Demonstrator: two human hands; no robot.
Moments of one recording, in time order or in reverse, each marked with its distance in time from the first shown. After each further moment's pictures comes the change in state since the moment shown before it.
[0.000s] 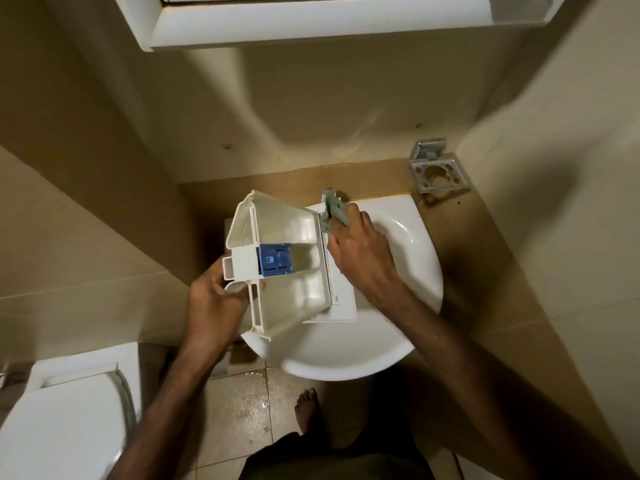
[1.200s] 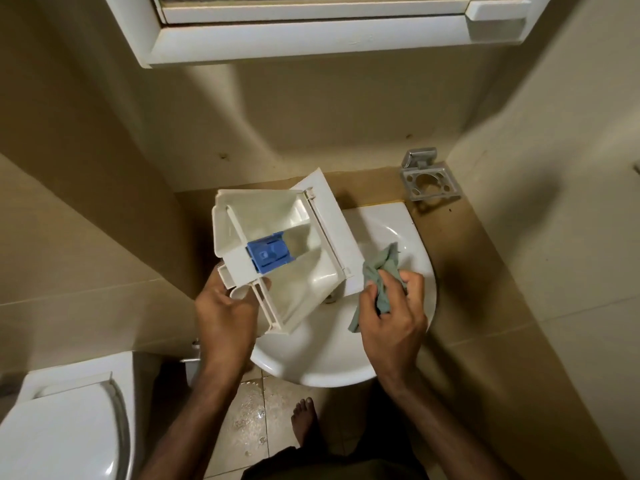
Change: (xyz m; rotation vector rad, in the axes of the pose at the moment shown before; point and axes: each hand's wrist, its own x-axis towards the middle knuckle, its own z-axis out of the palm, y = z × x) left_hand -0.020 0.009 0.029 -0.112 0.217 0.036; right_hand -0.107 -0.017 -0.046 0.508 0.456 0.510
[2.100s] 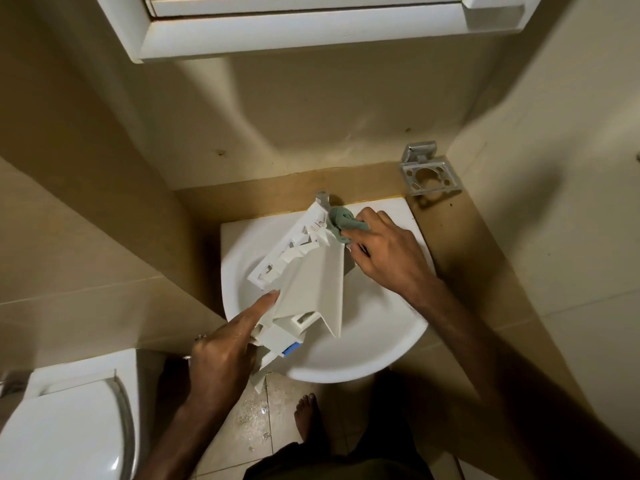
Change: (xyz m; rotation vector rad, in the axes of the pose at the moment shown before) left_hand -0.019 -0.055 -0.044 0.879 -0.207 0.717; right_hand 0.109 0.025 0.031 -0.335 -0.575 -0.604
